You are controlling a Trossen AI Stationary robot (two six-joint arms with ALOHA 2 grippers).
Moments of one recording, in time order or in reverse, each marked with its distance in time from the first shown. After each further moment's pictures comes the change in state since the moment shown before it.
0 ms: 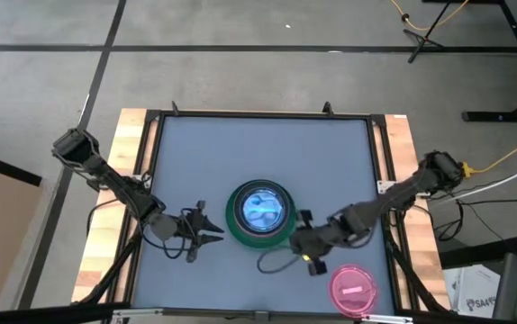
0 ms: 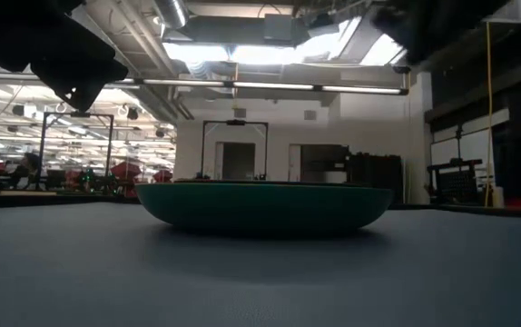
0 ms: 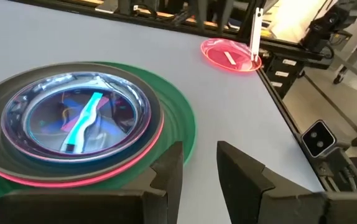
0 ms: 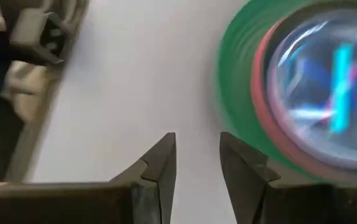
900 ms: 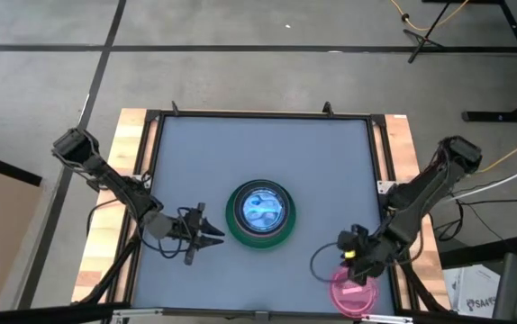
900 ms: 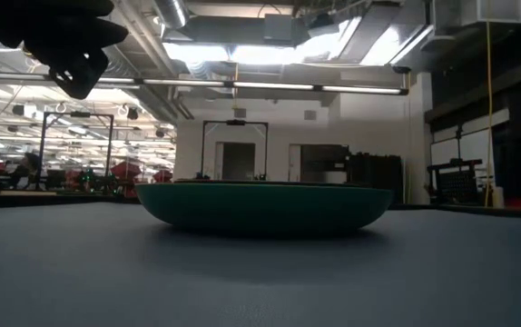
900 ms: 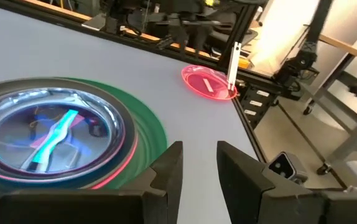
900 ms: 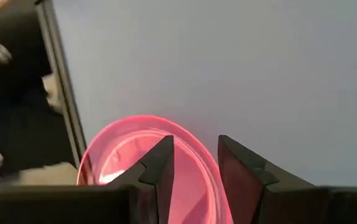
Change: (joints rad) left arm -0.022 0.000 0.000 0.125 0.000 -0.053; right arm 0.367 -0.310 -0.432 0.001 0.017 0.921
